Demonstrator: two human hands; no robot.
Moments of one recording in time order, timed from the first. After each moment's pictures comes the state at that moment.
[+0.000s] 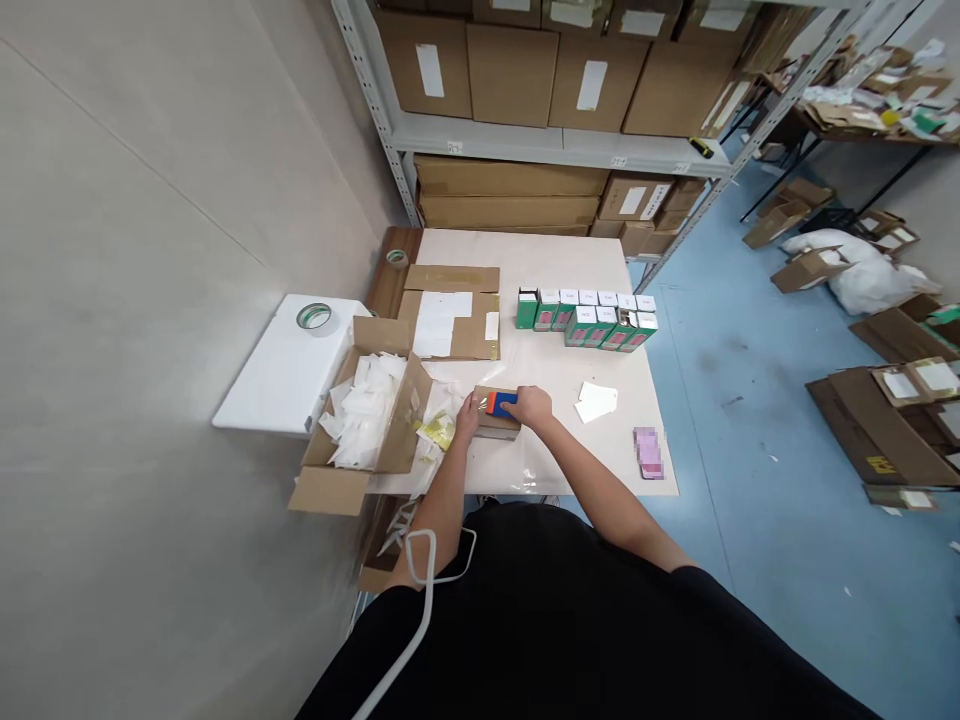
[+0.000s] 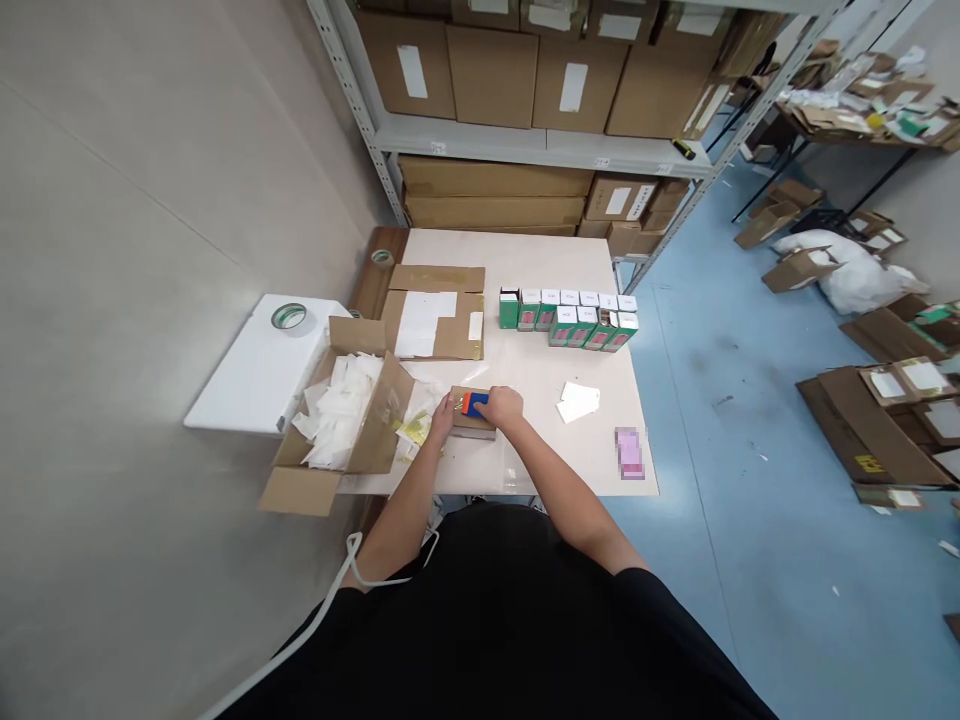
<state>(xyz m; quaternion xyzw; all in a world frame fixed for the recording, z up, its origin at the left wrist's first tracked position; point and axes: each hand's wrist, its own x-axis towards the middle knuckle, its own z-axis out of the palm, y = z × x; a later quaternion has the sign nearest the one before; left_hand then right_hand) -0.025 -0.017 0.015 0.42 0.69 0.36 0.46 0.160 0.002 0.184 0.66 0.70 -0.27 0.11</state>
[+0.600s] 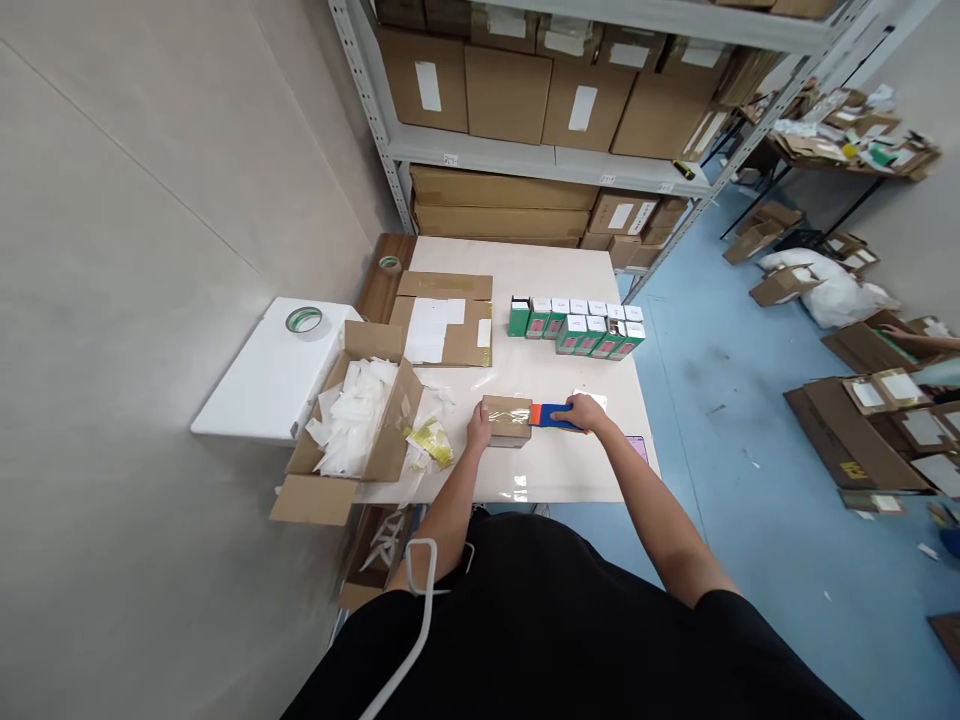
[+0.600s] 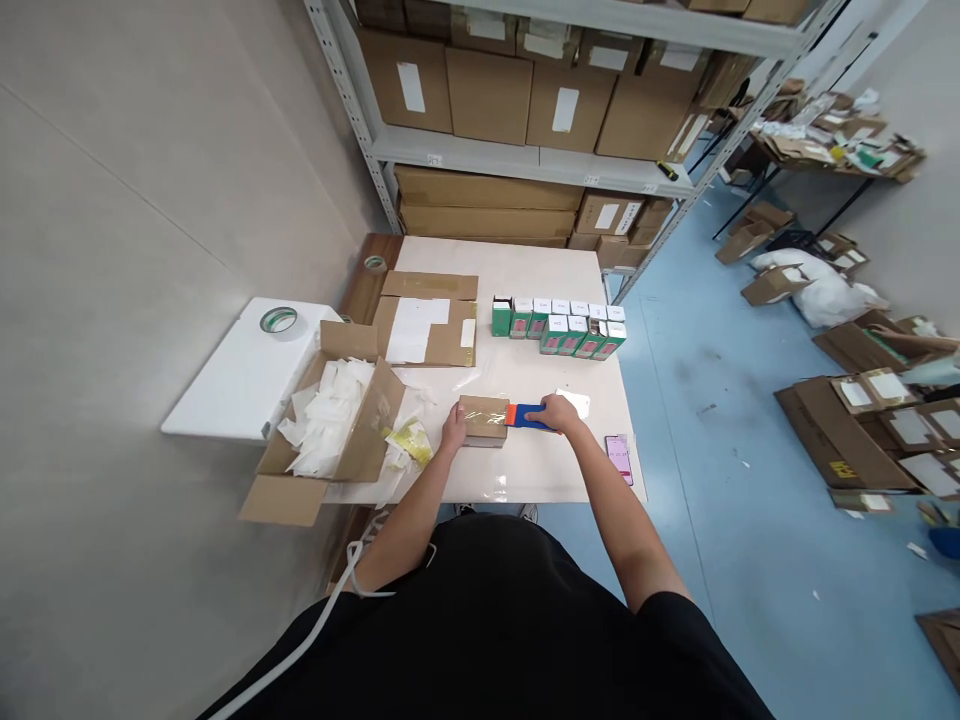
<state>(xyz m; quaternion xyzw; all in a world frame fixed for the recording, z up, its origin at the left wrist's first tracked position) 0.026 -0.025 0.014 0.43 0.72 0.31 0.45 0.308 0.002 0.161 0.69 0.66 -0.30 0.08</state>
